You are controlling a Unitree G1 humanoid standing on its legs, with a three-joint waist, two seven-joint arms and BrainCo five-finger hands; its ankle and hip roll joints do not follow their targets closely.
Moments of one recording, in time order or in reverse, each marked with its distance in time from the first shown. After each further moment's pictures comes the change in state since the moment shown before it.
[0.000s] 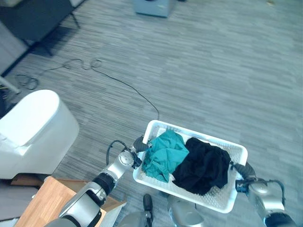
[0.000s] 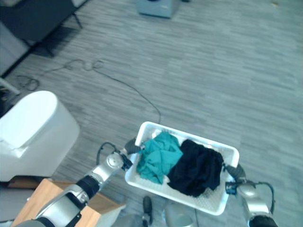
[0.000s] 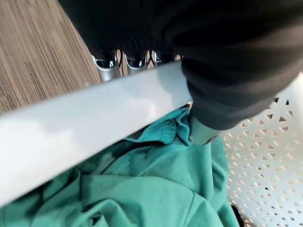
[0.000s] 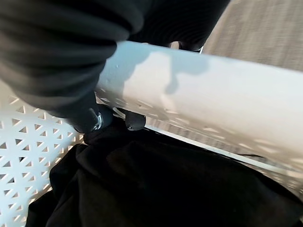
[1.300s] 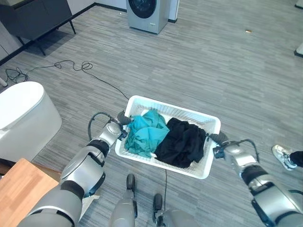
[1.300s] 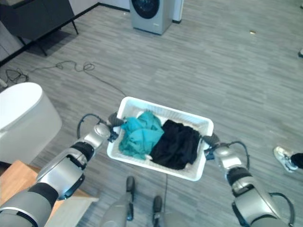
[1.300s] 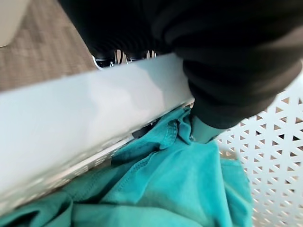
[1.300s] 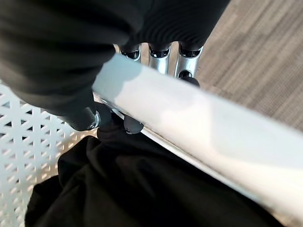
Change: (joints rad) left arm -0.357 0.081 -0.036 0.487 -0.094 0.012 0.003; right arm -0.567 0.121 0.394 0.382 0.069 0.041 0.007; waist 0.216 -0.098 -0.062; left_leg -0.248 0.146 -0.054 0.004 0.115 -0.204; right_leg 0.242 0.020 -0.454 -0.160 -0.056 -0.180
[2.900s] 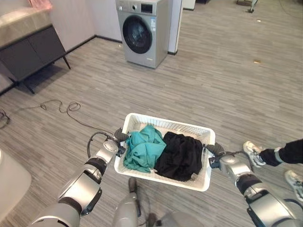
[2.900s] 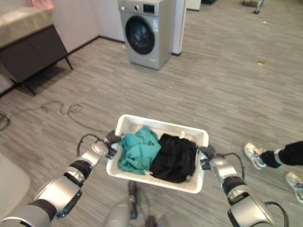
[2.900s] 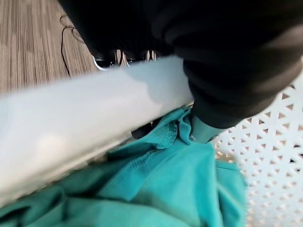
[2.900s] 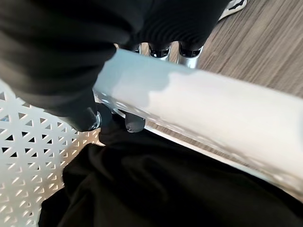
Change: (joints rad) left arm 0.174 -0.062 0.079 -0.054 0.004 -0.007 -0.003; right arm 0.122 -0.003 -0.015 0.007 0.000 0.000 0.002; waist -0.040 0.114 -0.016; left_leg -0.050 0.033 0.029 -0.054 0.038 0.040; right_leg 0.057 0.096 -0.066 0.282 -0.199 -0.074
